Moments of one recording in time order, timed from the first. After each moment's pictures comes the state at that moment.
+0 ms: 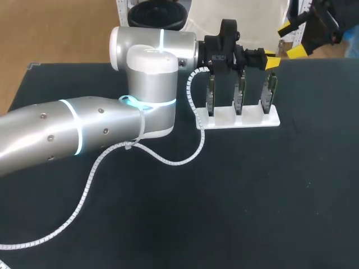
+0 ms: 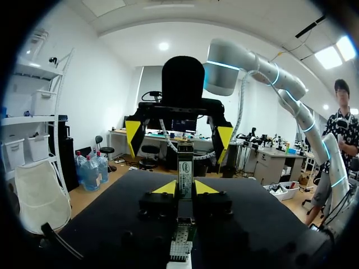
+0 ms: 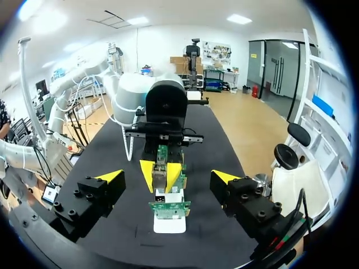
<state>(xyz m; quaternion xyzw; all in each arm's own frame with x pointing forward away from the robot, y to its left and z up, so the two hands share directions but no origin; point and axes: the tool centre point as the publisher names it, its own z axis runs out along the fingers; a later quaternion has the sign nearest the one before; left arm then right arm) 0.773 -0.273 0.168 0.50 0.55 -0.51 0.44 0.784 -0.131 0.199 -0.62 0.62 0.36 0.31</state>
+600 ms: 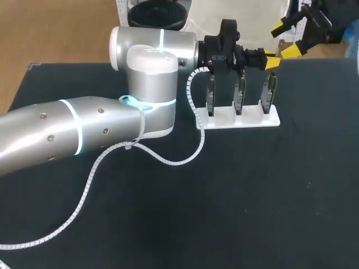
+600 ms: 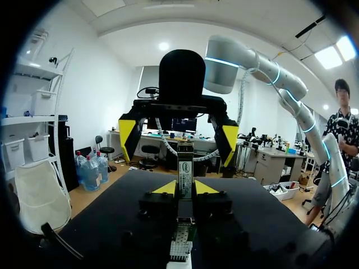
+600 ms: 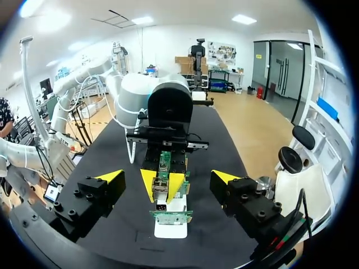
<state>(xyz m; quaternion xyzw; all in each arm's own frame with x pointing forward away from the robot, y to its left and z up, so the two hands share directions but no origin) 0.773 -0.273 0.168 0.50 0.55 -0.51 0.44 0.783 -0.117 0.198 -0.63 0.61 0.36 0.30</state>
